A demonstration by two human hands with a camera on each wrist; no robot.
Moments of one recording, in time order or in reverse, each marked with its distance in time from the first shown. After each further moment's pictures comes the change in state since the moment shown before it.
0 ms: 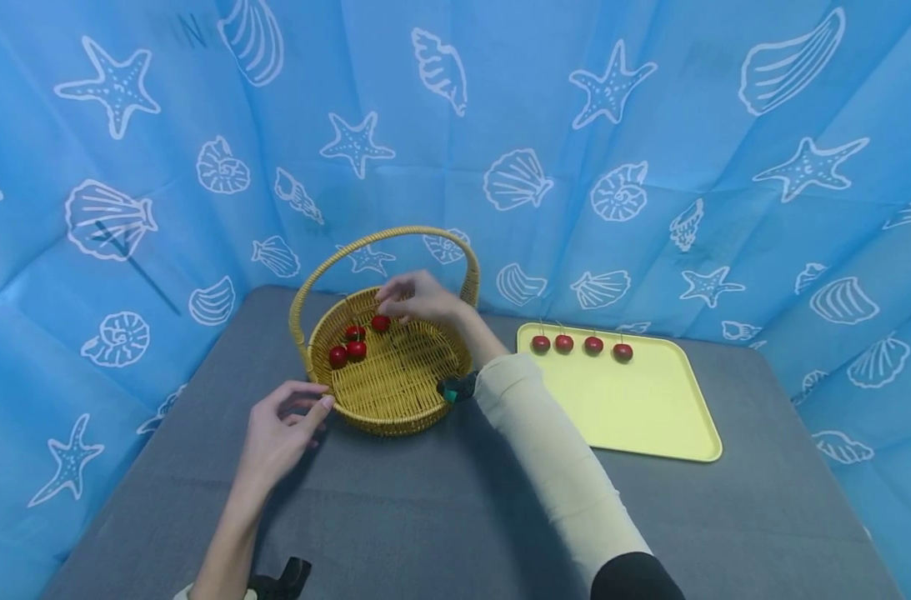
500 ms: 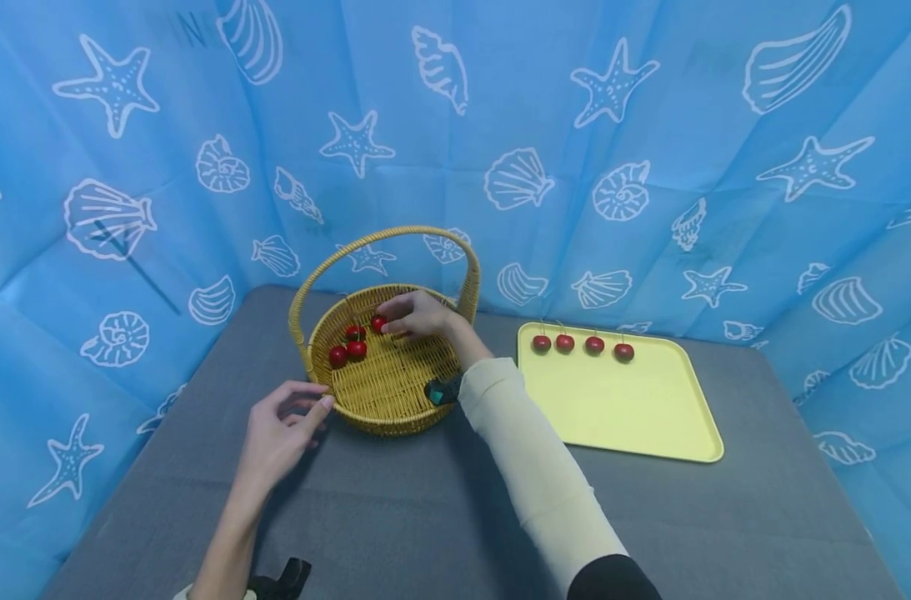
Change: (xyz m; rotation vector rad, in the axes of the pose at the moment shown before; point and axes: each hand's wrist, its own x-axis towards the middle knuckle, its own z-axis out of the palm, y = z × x) left_hand 0.000 0.000 0.000 0.016 0.002 -0.006; right_hand 0.007 0.026 0.010 -0.031 -0.081 0.194
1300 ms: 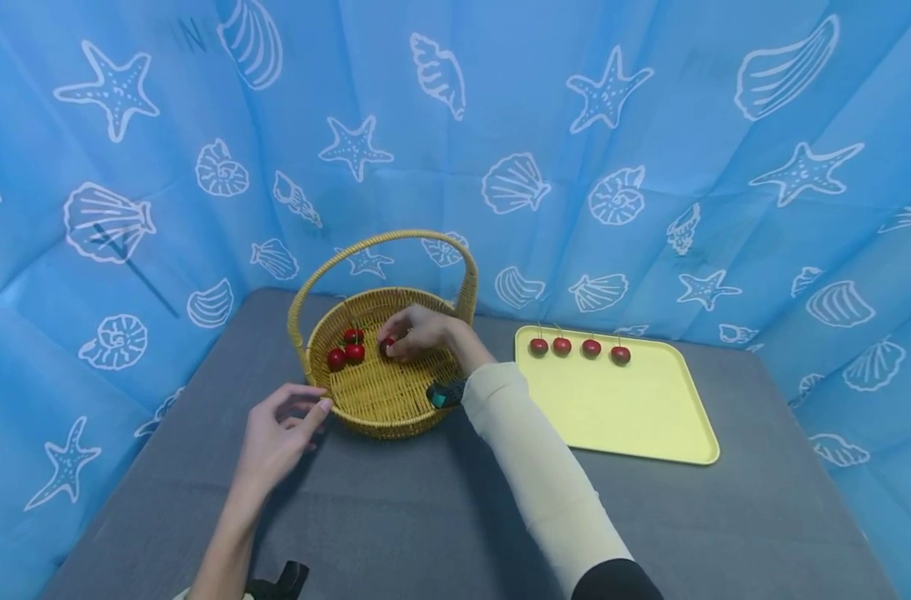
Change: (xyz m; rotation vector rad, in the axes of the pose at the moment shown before) left_hand -0.001 0.000 0.000 -0.007 -0.012 -0.021; right_hand -0.006 0.006 -0.001 -0.074 -0.154 0.037
